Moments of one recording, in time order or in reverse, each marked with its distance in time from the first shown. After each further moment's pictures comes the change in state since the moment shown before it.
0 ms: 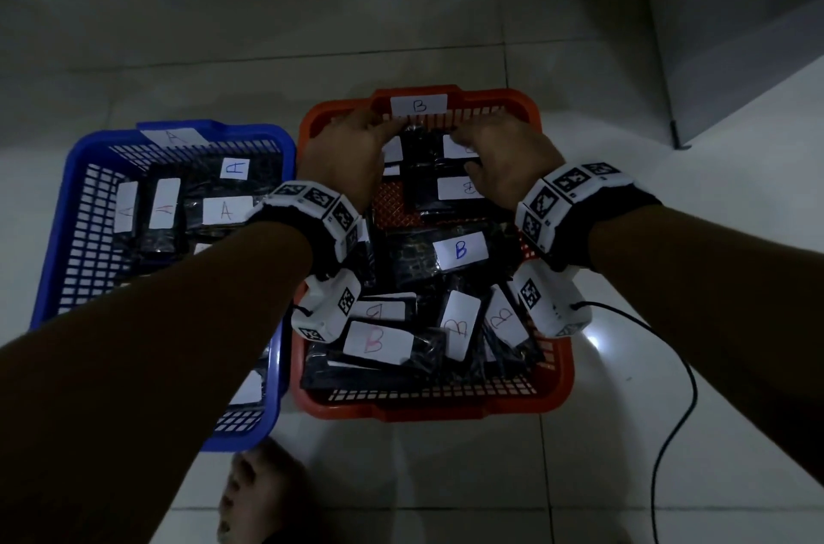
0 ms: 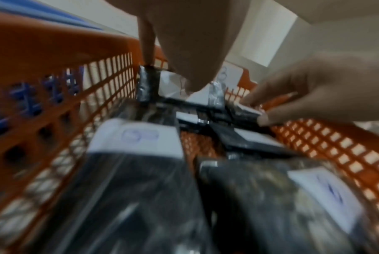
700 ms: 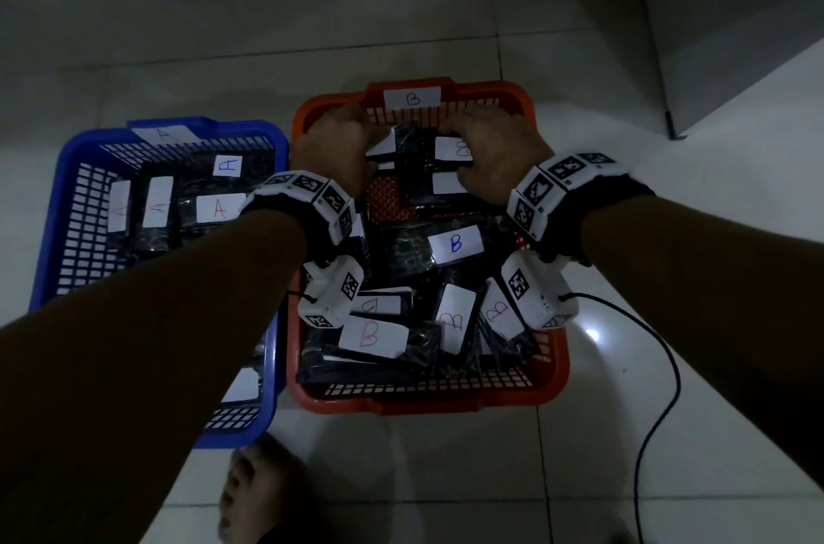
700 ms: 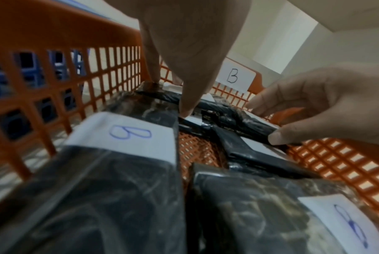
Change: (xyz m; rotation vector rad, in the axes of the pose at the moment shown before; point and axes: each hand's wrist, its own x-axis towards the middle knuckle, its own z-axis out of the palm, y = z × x) left_hand 0.007 -0.004 -0.004 0.038 -0.170 -0.047; right_hand -0.004 -0.003 -0.002 0.084 -0.025 0.006
